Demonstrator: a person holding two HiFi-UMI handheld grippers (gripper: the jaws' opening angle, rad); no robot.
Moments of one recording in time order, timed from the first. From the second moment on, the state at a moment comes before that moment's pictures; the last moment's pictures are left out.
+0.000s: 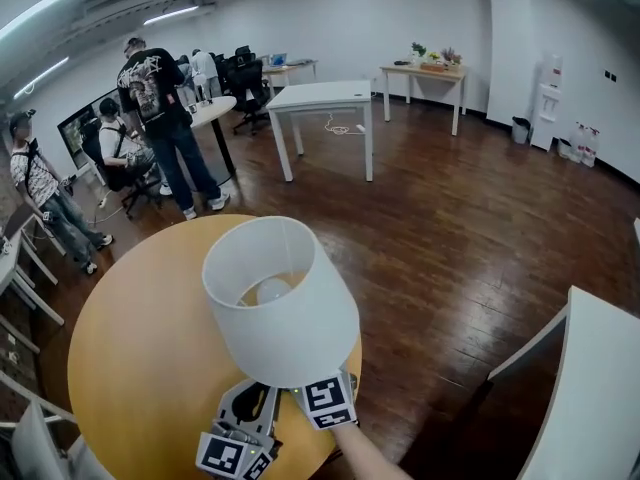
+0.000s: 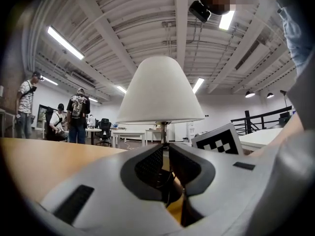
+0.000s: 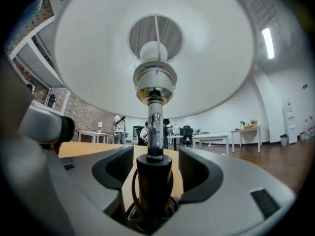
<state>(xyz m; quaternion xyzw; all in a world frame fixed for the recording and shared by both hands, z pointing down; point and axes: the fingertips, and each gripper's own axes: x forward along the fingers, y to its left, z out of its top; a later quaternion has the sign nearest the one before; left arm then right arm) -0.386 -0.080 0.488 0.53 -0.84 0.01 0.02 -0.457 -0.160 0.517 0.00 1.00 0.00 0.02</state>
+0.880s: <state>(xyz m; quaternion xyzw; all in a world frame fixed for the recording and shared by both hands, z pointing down) -0.323 -0.171 0.454 0.63 -0.78 -0.01 -0.01 -0.340 -0.266 0.468 -0.14 0.99 0.05 -0.02</state>
